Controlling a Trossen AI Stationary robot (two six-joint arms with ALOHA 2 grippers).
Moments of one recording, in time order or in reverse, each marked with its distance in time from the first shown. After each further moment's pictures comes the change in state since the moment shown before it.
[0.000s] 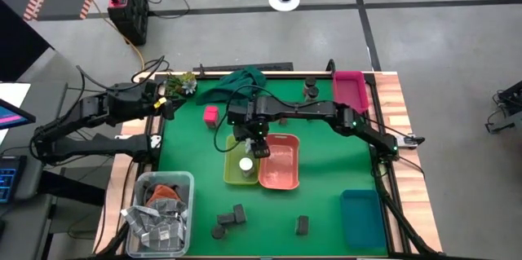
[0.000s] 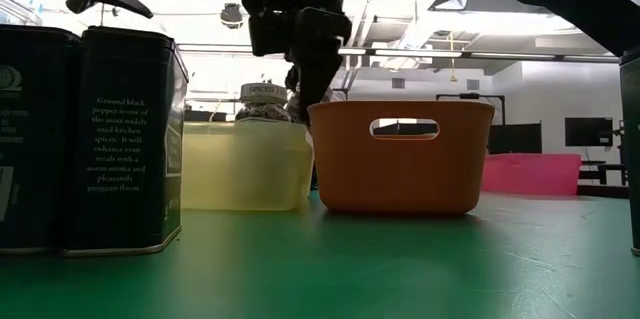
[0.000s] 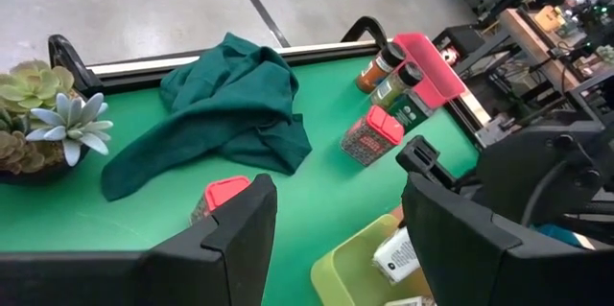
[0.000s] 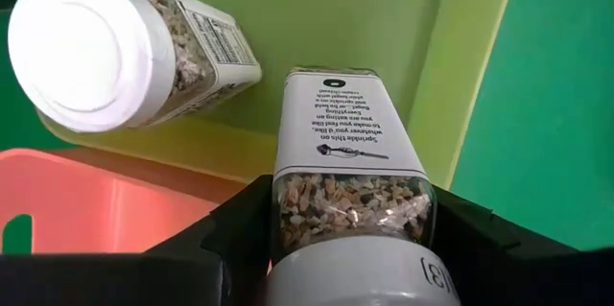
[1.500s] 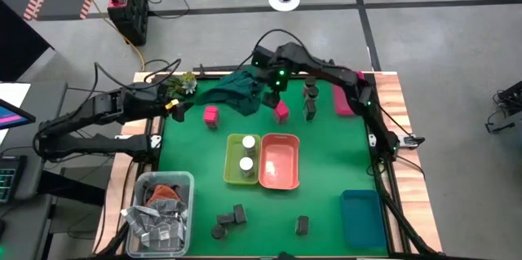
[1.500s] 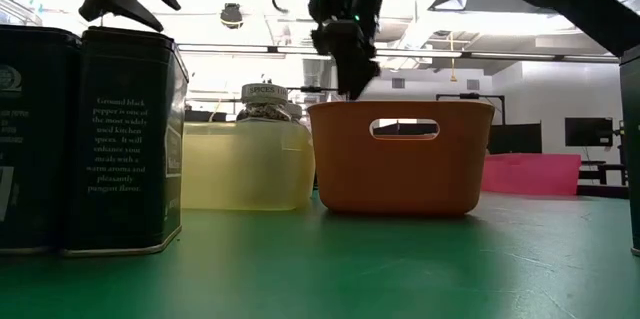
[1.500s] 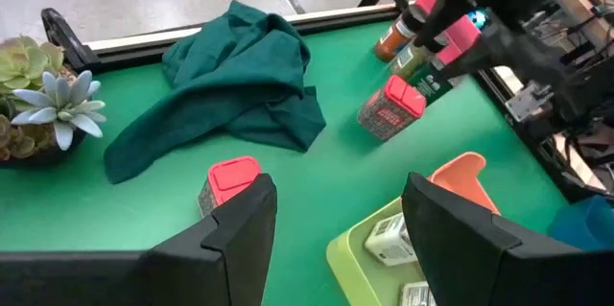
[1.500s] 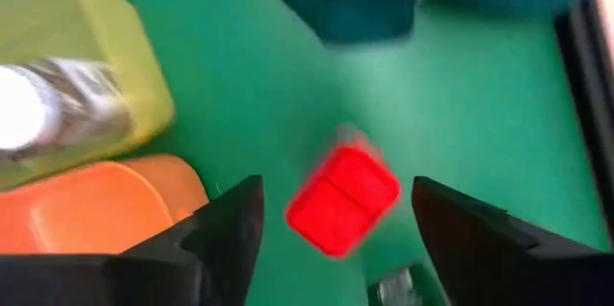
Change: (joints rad) left arm 0.000 0.100 0.000 0.001 0.021 0.002; right arm -0.344 -0.150 -0.009 -0.115 0.053 0.213
